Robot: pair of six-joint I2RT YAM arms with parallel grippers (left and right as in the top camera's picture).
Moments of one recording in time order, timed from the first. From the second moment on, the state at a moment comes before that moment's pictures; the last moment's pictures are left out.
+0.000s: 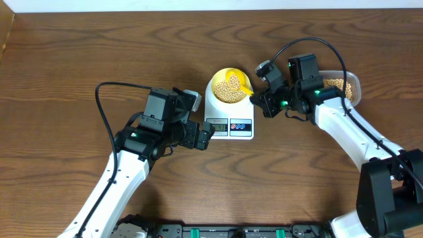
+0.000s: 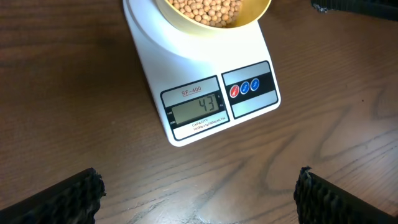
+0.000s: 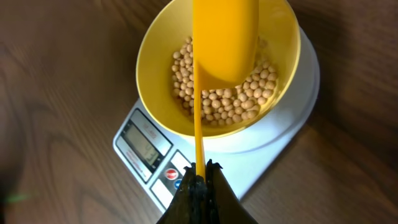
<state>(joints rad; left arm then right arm) -0.34 1.22 0.87 -0.63 0.30 -0.09 0.28 1.69 1.09 -0.37 -0.60 -0.13</state>
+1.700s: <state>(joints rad) -0.34 1.22 0.87 -0.63 0.30 -0.09 0.28 1.69 1.09 -0.33 -0.62 -0.08</state>
